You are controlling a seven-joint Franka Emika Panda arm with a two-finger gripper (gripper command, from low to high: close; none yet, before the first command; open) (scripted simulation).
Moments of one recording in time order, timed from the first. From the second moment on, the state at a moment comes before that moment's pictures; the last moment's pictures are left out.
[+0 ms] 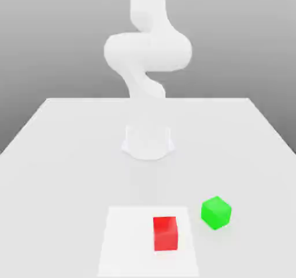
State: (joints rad) arm 0.00 -0.71 0.01 -2.34 0.00 2.35 0.80
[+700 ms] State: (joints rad) arm 0.04 0.06 0.05 -2.67 -0.01 2.75 0.84
